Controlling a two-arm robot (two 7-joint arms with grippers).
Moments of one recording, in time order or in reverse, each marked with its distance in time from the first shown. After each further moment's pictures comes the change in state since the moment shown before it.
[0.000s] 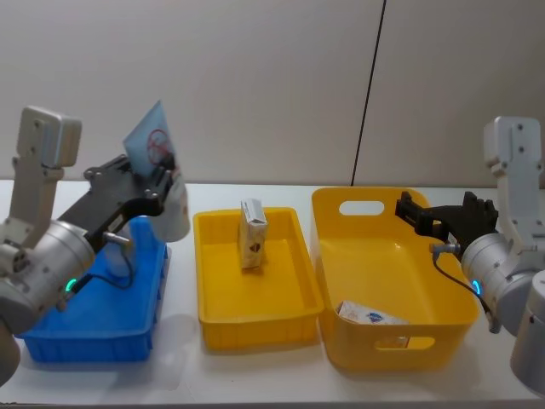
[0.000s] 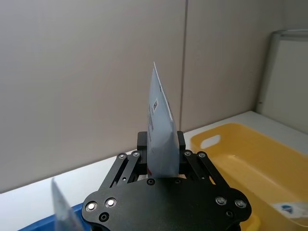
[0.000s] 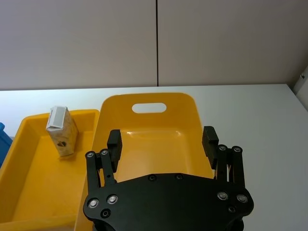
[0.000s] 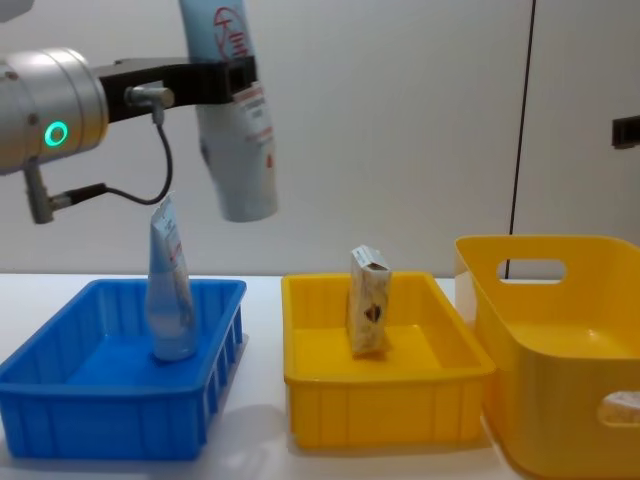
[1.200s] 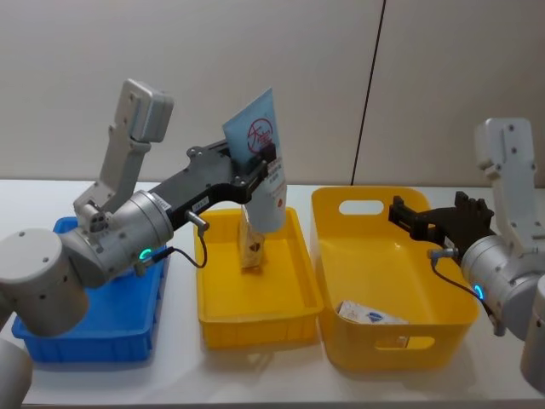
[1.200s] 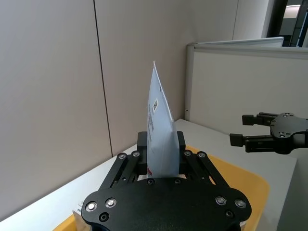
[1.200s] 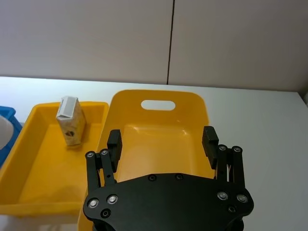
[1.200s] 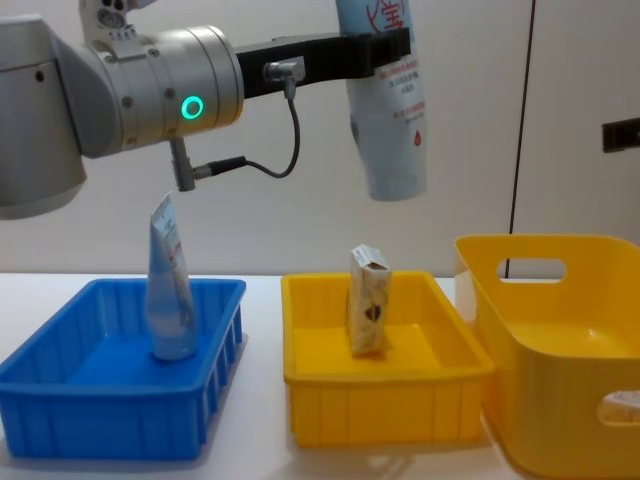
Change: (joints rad) left arm -0.214 -0.078 0.140 0.237 -0.080 -0.072 -0.266; right arm -0.008 0.049 -0.018 -0.019 -0.003 0.014 0.065
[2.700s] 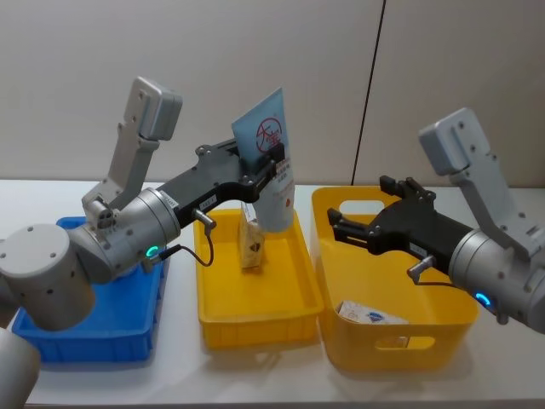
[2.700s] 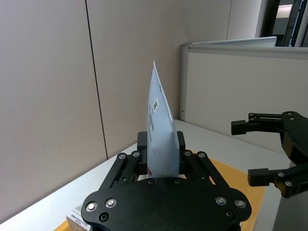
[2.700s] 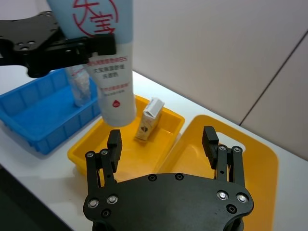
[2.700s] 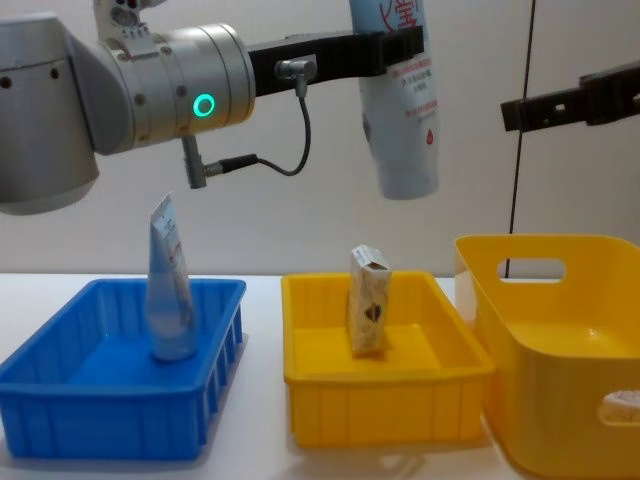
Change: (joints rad) left arm -0.021 -0.009 0.014 0.024 -0.003 -0.007 -0.020; right arm 0.037 0.259 -0.103 -0.038 0.060 -0.113 0.400
